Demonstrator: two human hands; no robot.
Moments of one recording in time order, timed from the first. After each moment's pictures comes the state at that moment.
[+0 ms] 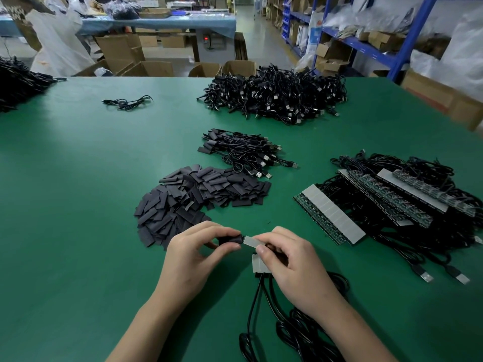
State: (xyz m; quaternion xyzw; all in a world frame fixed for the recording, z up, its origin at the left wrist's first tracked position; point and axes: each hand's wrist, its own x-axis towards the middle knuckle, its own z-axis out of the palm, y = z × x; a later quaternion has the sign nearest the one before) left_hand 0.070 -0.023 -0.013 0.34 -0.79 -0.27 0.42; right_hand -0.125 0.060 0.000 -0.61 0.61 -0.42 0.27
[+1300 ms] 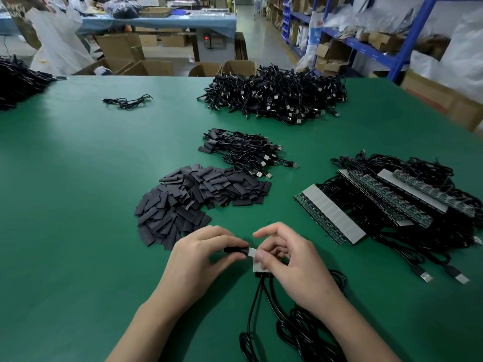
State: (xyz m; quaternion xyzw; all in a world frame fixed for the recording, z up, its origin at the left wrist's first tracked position) left_hand 0.072 -0.022 -0.014 0.32 -0.86 -0.21 0.34; right_hand -0.128 0.059 -0.004 -0.57 0.60 -0.44 0.35
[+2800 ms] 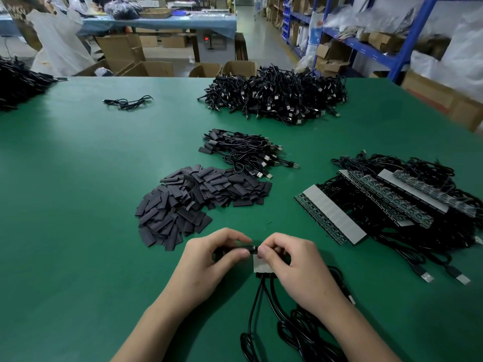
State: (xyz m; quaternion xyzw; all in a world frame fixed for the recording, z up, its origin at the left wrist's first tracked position) left_hand 0.066 -0.015 -0.015 0.36 -0.79 -0.38 0.33; right_hand -0.131 0.059 -0.005 -0.61 0.65 -0.38 0.26
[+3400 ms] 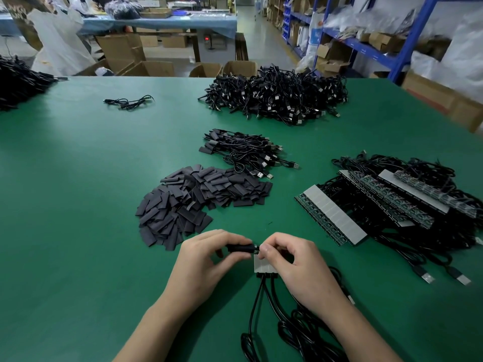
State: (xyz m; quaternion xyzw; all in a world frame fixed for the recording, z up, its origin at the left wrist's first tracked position) left_hand 0.065 -0.015 -0.013 0.32 -0.82 -0.27 0.39; right_hand -0.130 0.060 -0.002 -0.58 0.63 -0.41 0.31
